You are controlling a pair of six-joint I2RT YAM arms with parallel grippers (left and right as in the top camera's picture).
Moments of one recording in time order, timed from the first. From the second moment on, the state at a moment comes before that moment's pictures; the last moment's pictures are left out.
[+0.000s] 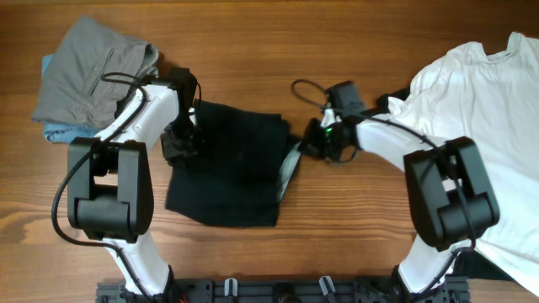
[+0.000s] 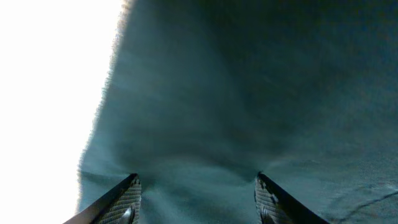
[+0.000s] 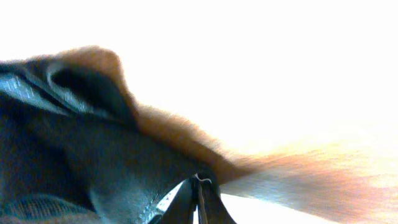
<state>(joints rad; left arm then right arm) -0.13 1.97 1.32 -1.12 0.10 -0.37 0.28 1.92 1.04 -0.40 -0.52 0.76</state>
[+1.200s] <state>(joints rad) -0.25 1.82 1.07 -0.92 0.32 -0.53 0.29 1.55 1.06 -0.64 -0.47 0.33</state>
